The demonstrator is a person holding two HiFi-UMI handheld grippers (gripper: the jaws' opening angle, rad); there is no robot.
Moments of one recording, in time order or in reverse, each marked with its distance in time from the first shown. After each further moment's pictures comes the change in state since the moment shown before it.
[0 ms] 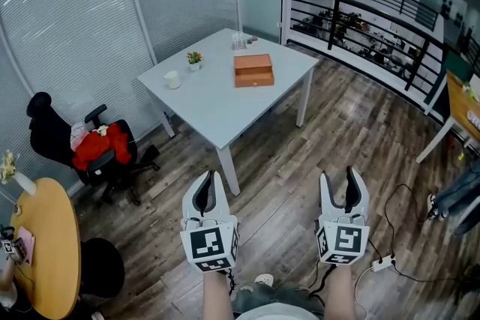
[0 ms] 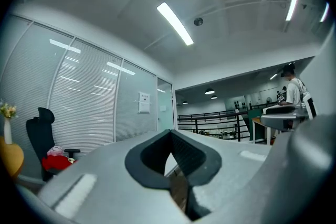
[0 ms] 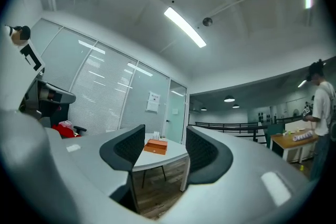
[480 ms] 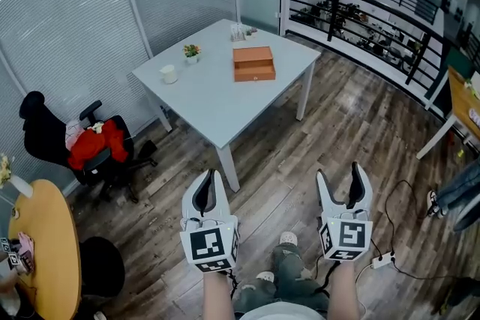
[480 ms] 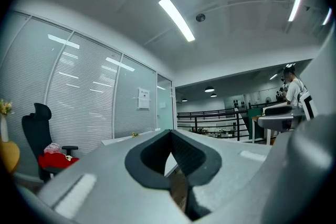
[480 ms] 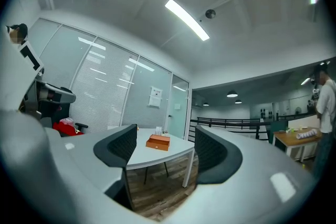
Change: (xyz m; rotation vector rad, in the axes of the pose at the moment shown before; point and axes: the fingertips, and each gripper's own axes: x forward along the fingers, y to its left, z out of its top) left arm 0.036 0.016 -0.014 -0.011 0.031 -0.013; right arm 0.043 0.009 -0.014 0.006 0.056 0.024
